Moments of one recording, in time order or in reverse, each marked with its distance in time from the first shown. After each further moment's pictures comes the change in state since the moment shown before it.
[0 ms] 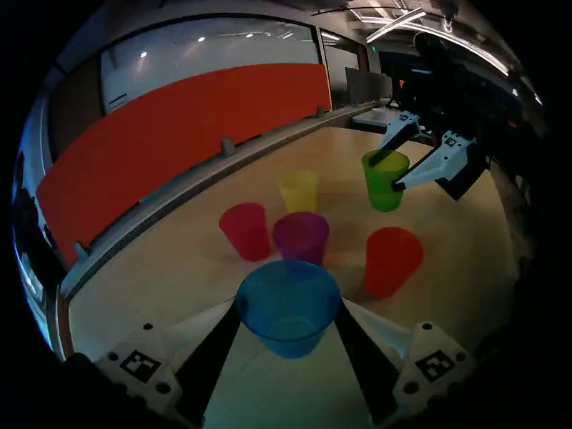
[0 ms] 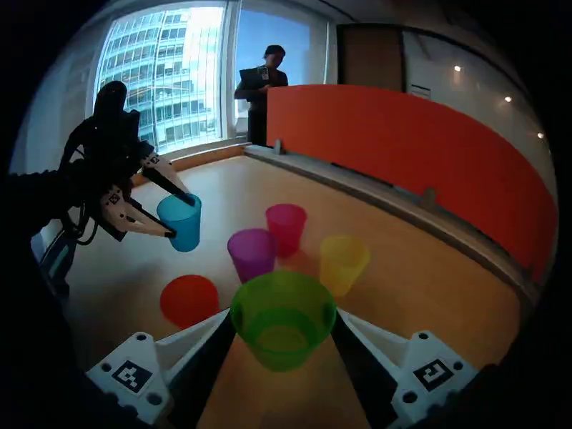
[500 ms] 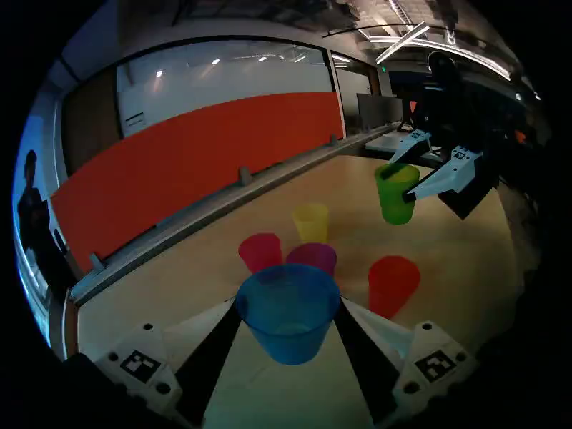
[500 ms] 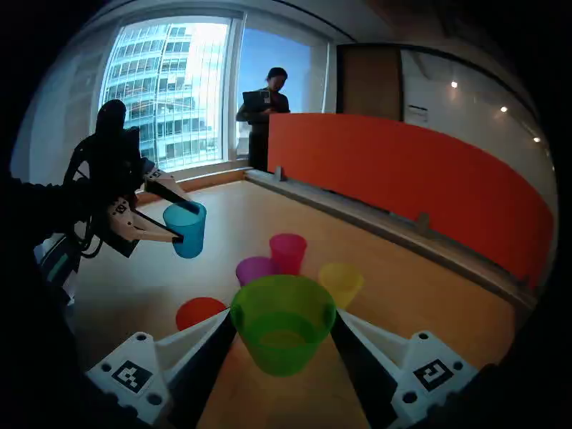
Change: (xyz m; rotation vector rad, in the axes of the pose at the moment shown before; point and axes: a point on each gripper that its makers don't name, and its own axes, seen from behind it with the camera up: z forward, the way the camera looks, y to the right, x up) left arm 0.030 -0.009 -0.024 0.078 0.126 -0.011; right arm 0.031 -0.007 -0.025 -0.012 0.107 -0.014
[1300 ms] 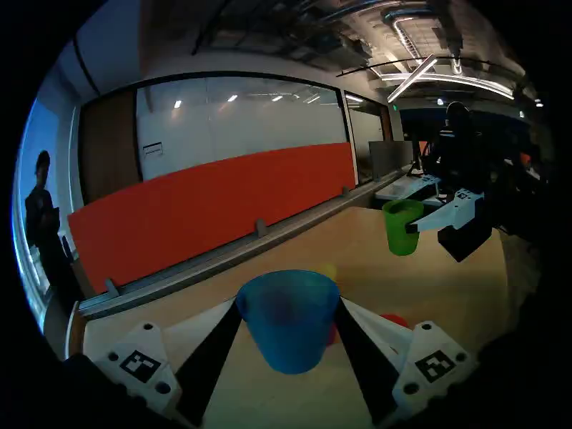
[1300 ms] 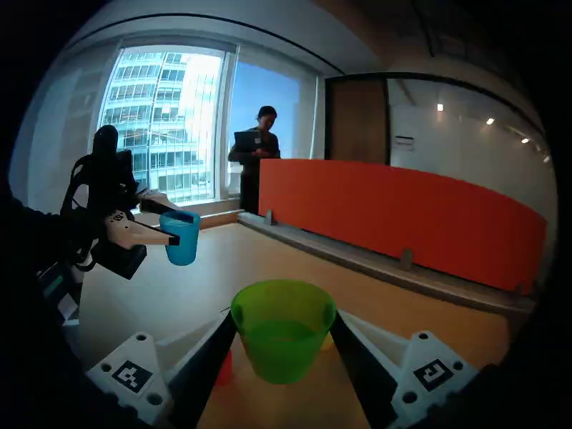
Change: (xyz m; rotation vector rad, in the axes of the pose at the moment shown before) left arm 0.081 -0.019 -0.040 0.061 0.210 -0.051; right arm 0.062 0.002 -0.034 -0.042 0.184 0.013
